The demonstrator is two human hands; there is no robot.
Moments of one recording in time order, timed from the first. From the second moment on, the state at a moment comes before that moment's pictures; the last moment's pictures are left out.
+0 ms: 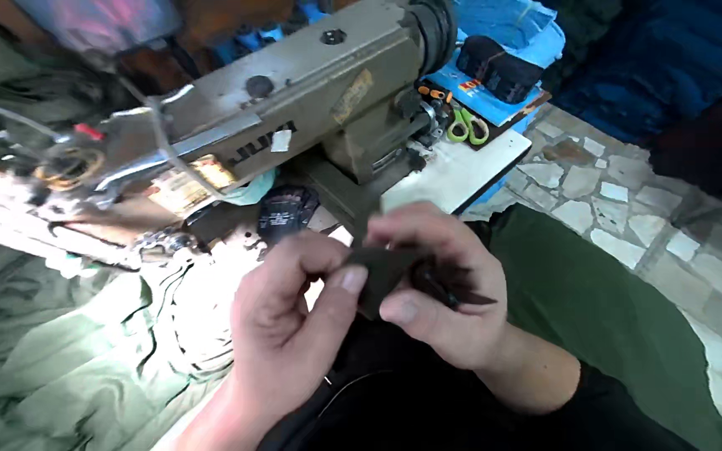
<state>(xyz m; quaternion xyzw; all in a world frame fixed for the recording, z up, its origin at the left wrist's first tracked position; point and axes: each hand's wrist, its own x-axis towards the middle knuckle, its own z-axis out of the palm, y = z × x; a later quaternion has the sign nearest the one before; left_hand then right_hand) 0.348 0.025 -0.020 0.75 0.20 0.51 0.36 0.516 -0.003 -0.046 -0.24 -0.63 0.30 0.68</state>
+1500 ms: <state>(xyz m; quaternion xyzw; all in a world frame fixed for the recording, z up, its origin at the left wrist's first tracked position) 0.218 -0.041 -0.086 0.67 0.33 0.53 0.41 0.406 -0.015 -0.077 -0.26 -0.71 0.42 0.50</state>
